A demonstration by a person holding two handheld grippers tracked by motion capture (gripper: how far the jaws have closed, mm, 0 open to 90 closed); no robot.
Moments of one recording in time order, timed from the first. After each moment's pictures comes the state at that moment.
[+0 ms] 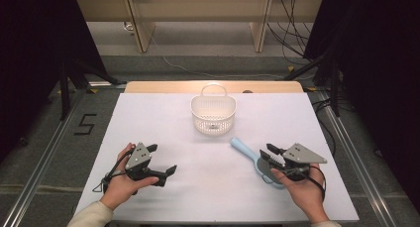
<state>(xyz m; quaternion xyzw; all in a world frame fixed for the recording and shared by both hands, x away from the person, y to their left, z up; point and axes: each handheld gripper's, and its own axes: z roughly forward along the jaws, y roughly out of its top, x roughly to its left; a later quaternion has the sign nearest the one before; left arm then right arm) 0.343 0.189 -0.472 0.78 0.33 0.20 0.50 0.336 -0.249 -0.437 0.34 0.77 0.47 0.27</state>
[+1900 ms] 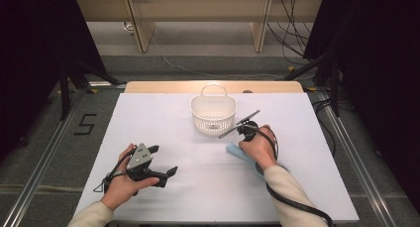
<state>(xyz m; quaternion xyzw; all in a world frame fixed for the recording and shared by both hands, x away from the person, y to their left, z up) 0.343 0.187 -0.474 0.78 0.33 0.19 0.50 0.455 -0.159 -0.461 0.50 0.85 0.17 0.08</state>
